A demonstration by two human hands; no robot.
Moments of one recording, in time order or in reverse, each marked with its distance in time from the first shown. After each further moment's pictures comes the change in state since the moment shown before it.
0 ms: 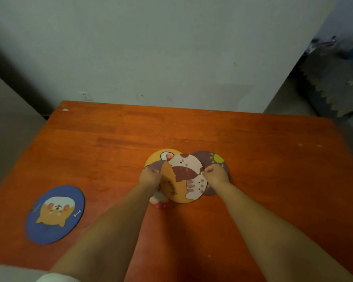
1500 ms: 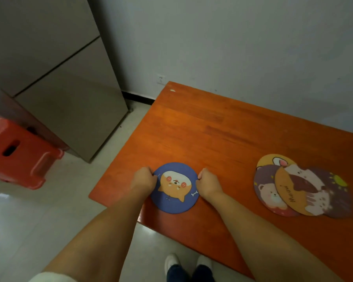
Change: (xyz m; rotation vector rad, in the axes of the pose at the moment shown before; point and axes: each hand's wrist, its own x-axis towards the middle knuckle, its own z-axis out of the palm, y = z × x) left_hand 0.045 -0.199 -0.310 0.340 0.196 0.020; right_hand -0.125 -0.177 0.292 -0.338 -0.219 -0.336
